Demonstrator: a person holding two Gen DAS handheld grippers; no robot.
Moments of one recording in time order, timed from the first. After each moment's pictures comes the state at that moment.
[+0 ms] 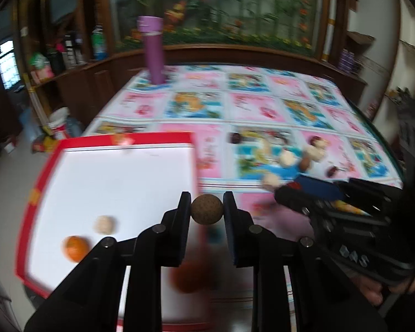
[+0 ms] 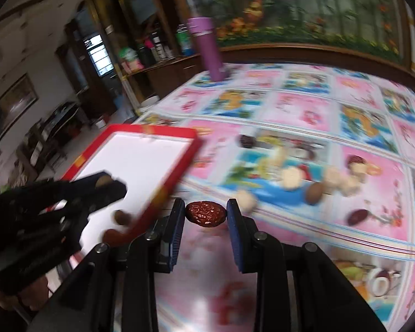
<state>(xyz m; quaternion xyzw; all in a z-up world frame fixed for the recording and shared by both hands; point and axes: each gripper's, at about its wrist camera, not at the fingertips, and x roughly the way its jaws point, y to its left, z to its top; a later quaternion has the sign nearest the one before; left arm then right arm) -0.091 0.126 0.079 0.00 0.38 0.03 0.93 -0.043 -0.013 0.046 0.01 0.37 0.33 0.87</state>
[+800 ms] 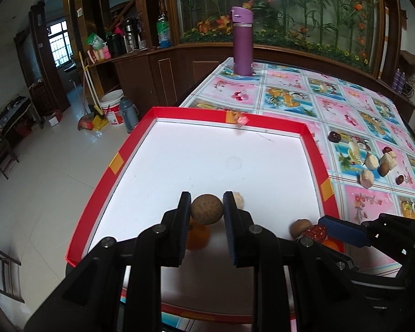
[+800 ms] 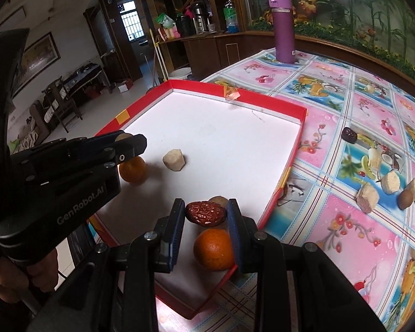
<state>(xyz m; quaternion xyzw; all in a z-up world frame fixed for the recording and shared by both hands) -0.121 0.227 0.055 -0.03 0.38 0.15 0.91 -0.085 0.099 0.024 -0.07 0.40 0.37 0.84</state>
